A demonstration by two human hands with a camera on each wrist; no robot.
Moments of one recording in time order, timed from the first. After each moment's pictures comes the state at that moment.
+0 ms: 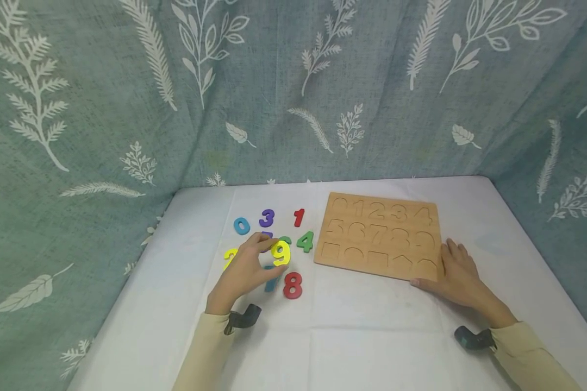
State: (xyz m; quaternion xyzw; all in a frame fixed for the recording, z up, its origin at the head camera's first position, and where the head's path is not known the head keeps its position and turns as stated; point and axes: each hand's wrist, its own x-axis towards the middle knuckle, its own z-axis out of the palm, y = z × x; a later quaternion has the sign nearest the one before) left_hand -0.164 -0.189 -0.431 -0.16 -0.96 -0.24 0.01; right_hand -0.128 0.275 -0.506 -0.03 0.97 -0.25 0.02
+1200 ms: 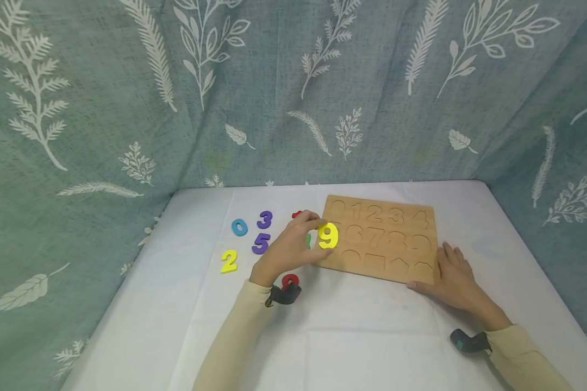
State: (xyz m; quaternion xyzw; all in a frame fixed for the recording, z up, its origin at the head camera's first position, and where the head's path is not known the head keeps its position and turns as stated) left_hand -0.200 -0.099 -0.409 -0.31 -0.90 -0.31 0.02; right_hand -0.127 0.274 -0.507 -0.03 0.97 -0.25 0.01
